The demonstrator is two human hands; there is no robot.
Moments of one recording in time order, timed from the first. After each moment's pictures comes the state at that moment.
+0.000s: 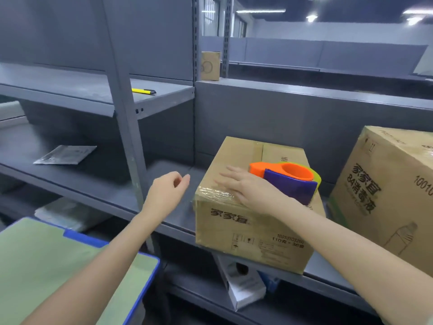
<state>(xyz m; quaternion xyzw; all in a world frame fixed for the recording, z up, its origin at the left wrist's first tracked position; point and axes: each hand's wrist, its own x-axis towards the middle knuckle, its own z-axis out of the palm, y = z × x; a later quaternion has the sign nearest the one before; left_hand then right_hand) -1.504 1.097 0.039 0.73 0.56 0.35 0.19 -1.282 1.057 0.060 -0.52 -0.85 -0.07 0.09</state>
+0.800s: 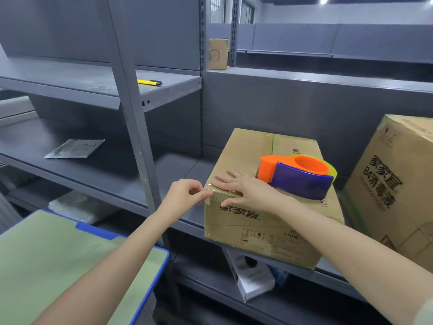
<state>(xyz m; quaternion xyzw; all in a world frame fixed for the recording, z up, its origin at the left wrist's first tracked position) -1.499 1.104 0.018 0.79 0.47 0.29 0.28 -1.296 1.076 0.039 -0.53 -0.84 0.11 0.06</state>
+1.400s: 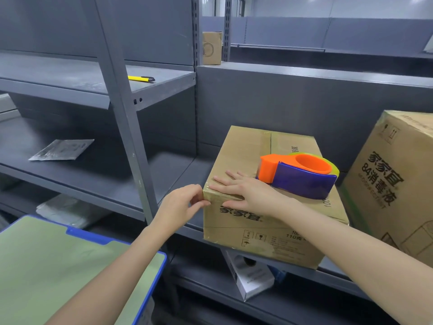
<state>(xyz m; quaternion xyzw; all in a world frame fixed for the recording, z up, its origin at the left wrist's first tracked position) -1.505 1.117 -0.011 0.87 0.38 0.30 0.10 -1.298 1.076 0.039 -0.51 -0.86 0.05 0.03</state>
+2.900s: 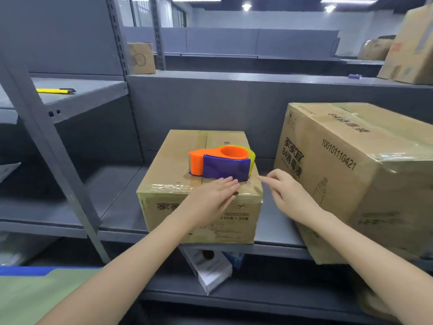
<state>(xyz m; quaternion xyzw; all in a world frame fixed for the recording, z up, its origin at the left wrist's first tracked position) -1.350 1.033 0.021 0.96 0.14 0.26 -0.02 -1.152 0.916 0.037 -0.70 -0.68 -0.06 0.22</state>
